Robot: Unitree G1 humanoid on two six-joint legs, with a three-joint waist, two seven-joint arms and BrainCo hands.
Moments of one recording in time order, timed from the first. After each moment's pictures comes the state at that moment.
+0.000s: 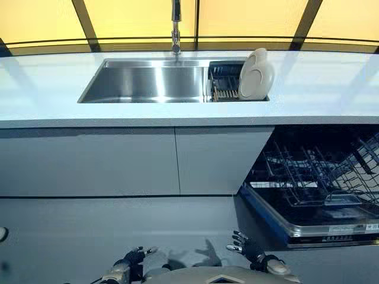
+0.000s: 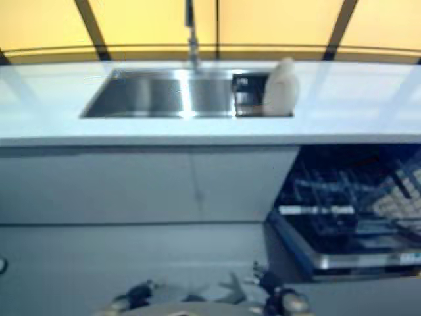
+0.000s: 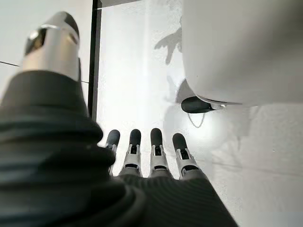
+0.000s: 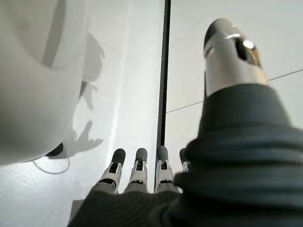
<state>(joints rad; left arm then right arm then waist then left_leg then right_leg) 0.00 0.22 -0.27 1.27 -0.38 -0.01 -0.08 0.06 -0.23 0.32 1.14 0.32 -0.26 0.29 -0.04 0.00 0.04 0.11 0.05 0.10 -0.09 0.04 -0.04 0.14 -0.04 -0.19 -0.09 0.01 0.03</state>
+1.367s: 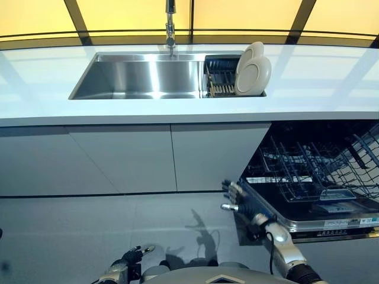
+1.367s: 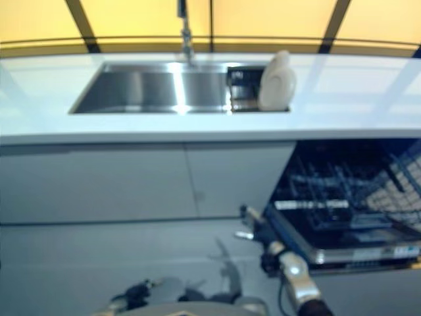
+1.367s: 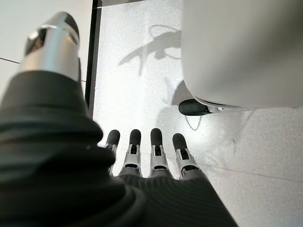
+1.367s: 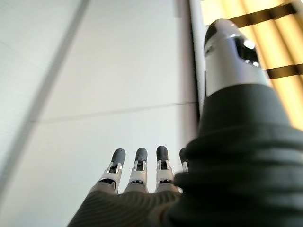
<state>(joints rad) 0.03 0.24 -0.22 1.21 -0.41 0.01 -0.07 0.08 -0.37 0.26 0.36 0.42 -0.33 0.29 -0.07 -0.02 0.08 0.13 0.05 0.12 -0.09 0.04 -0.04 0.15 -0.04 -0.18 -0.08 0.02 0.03</state>
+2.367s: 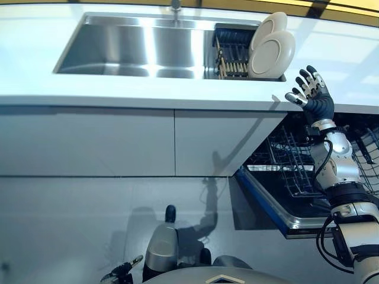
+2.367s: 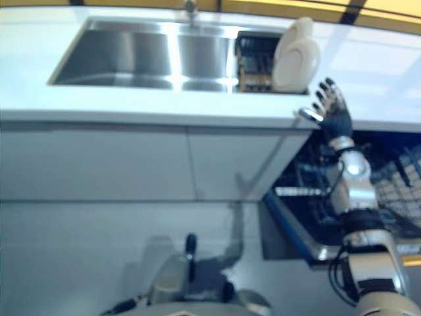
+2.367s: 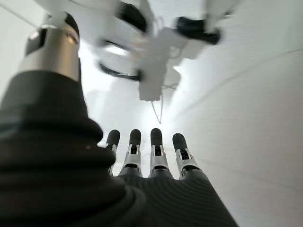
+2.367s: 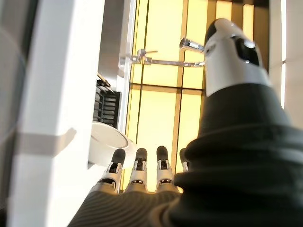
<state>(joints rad) 0.01 0.25 -0.06 1.31 -0.46 0.00 -0.06 -0.51 -0.66 0.09 0.51 0.68 -0.21 0.11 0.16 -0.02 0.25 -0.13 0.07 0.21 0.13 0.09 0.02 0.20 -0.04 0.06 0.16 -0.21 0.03</state>
